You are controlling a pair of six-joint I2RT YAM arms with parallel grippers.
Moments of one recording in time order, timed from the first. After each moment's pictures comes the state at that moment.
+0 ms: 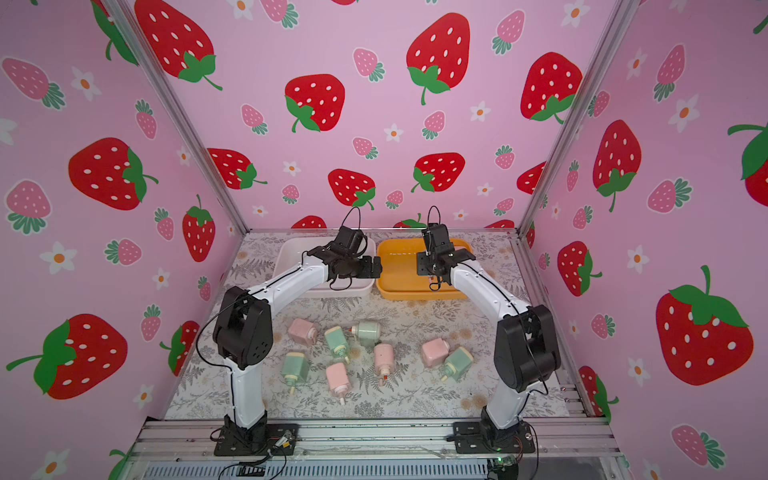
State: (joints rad) left arm -0.50 2.03 1.69 -0.56 0.04 -0.40; right arm 0.36 1.77 1.49 -0.58 0.21 0.23
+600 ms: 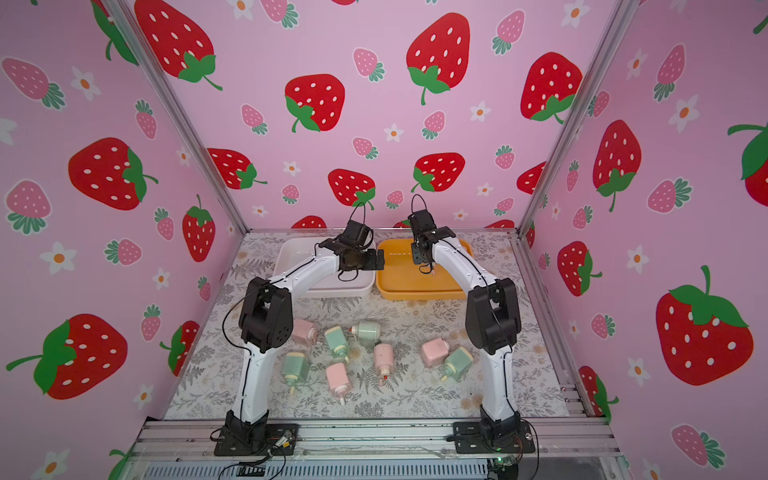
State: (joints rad) left arm -0.48 2.24 1.94 -0.61 0.02 -0.40; right arm 0.36 2.11 1.91 -0.82 0.36 0.18
